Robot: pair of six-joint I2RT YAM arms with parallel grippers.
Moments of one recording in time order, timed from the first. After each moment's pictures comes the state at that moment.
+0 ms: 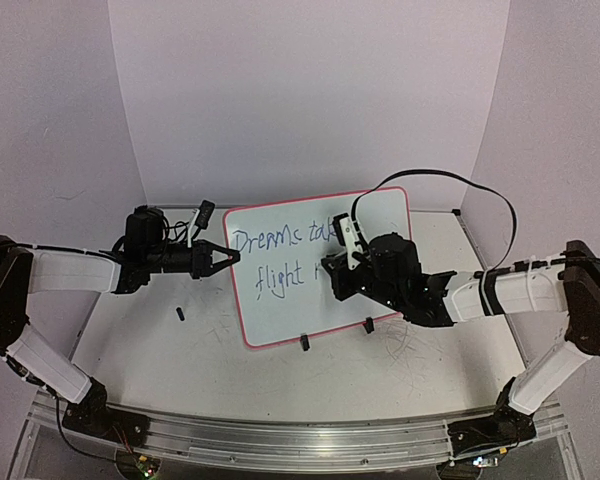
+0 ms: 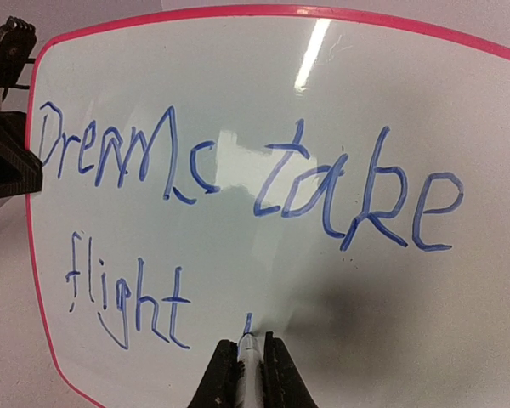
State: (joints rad) left arm -0.43 1.47 0.73 0.42 0.80 -0.29; right arm 0.91 1.58 0.87 0.39 0.24 0.15
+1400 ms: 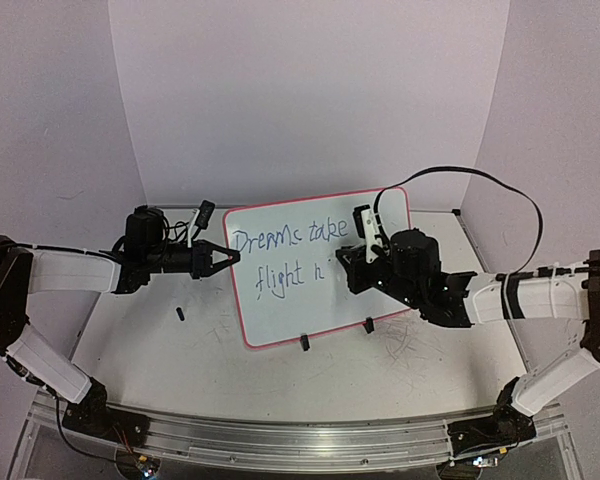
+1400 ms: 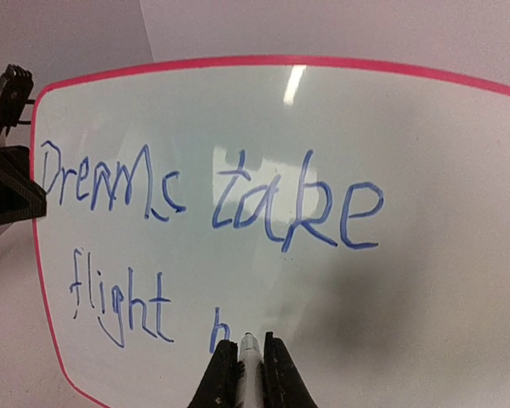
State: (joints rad) left arm -0.43 1.47 0.73 0.42 0.80 -0.29; right arm 0.88 1.46 0.80 0.38 0.25 0.19
